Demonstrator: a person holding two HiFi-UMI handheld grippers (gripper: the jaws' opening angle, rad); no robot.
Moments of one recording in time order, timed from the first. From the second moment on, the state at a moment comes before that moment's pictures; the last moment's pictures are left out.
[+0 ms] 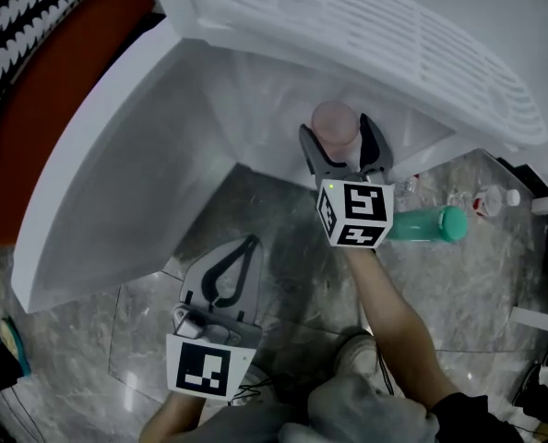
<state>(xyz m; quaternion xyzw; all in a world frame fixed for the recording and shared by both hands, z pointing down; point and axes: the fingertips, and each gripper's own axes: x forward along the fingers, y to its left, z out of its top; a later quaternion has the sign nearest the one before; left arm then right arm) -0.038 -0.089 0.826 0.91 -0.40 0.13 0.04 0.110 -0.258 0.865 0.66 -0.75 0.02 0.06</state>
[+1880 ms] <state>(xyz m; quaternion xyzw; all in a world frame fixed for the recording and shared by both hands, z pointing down) -0.063 -0.045 0.423 0.86 -0.48 0.15 -0.07 0.003 -0.052 0.449 0.46 -0.88 0.10 0.08</state>
